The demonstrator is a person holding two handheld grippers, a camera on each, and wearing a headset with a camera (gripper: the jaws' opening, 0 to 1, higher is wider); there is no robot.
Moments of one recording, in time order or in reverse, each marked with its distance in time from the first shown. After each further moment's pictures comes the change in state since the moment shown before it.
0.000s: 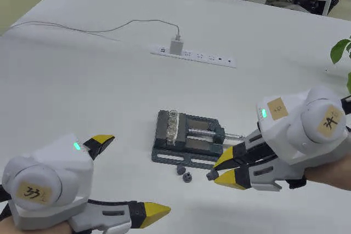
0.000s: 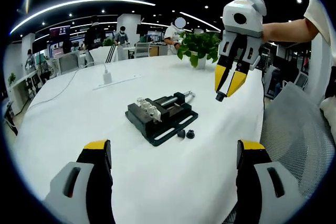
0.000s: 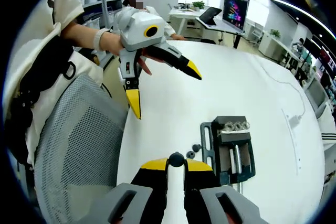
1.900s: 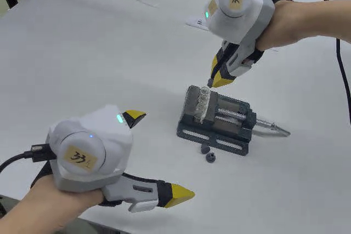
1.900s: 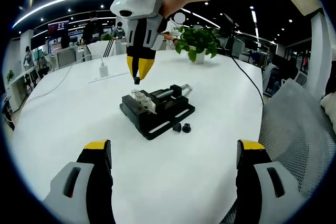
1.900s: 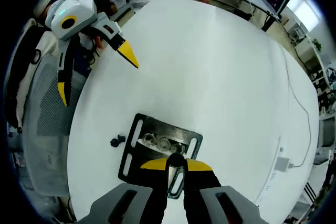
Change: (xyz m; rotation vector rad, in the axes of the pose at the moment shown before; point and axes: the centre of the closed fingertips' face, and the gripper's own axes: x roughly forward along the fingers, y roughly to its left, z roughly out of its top) left arm 0.007 -0.006 -0.014 -0.016 0.038 -0.017; right arm 0.058 -0.139 0.032 -0.284 0.395 0.131
